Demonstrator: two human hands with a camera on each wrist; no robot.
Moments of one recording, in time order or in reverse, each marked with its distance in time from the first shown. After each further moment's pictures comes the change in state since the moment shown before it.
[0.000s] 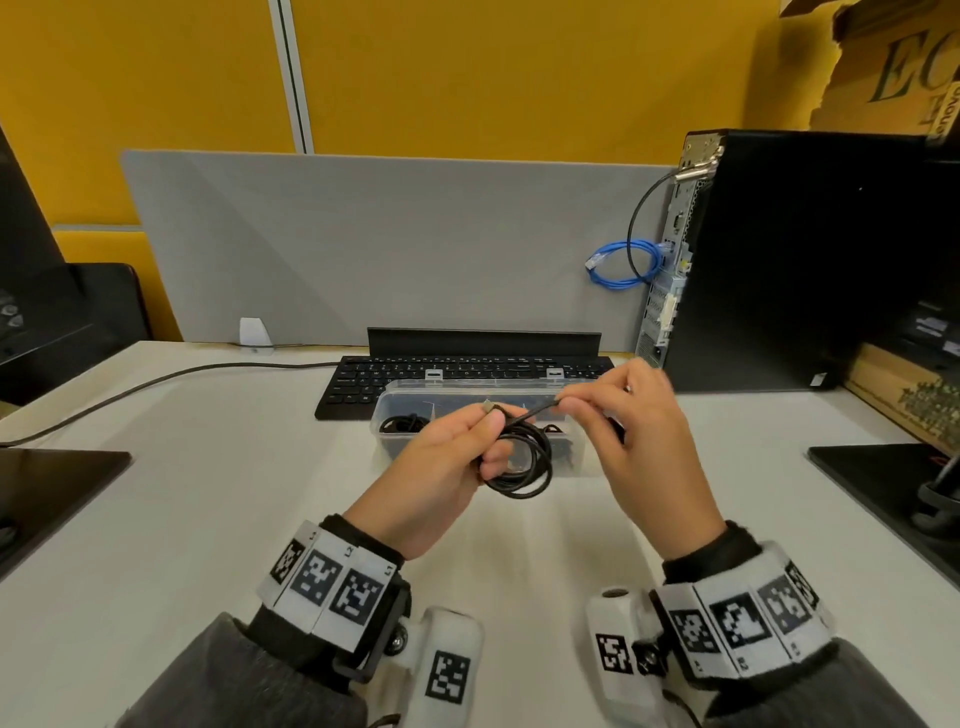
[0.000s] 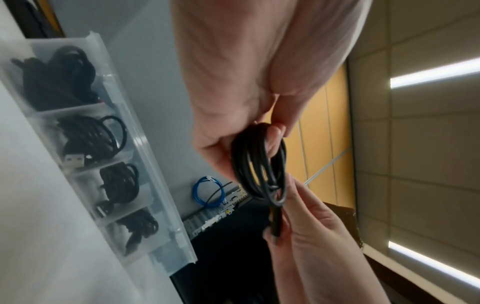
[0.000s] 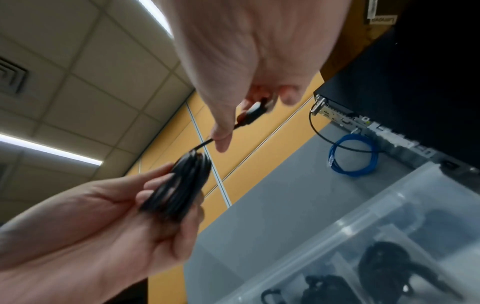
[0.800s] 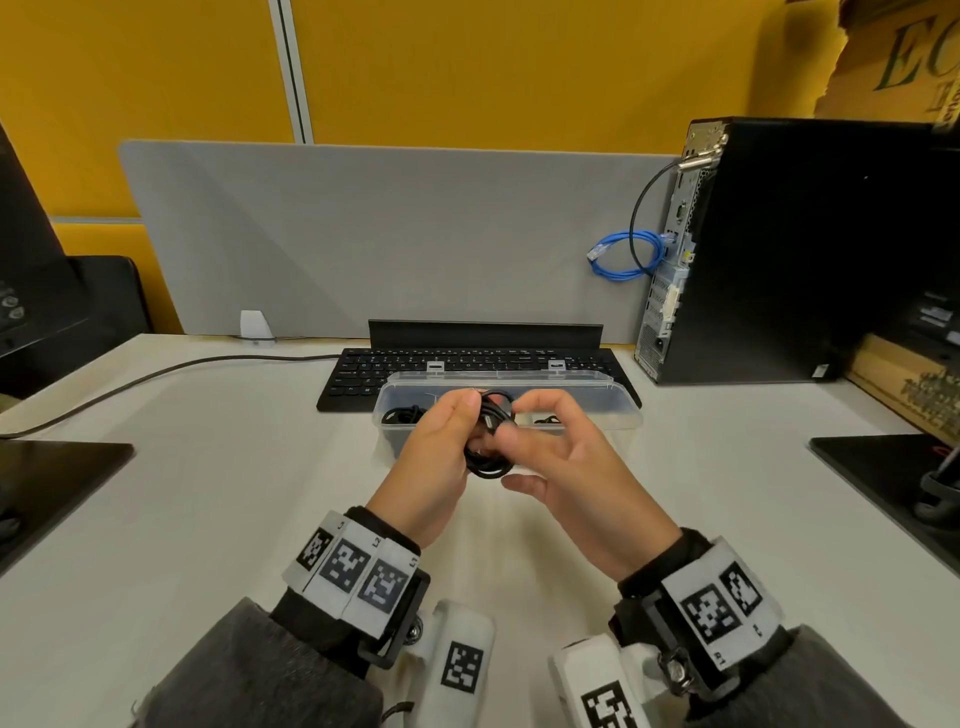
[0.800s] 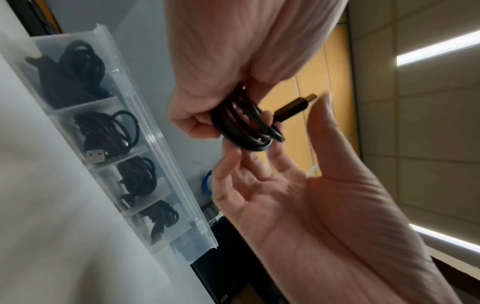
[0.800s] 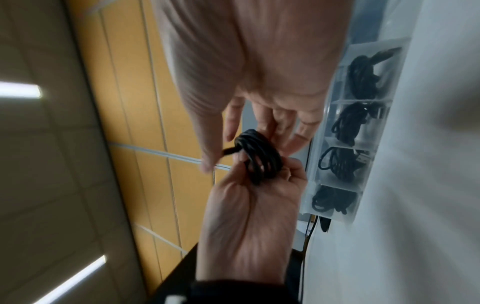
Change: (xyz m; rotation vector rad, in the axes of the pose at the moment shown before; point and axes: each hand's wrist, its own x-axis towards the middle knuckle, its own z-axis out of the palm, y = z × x) left_hand 0.007 -0.010 0.000 0.060 0.256 0.016; right_hand -0.015 -0.036 0.021 1.129 -0.393 0.654
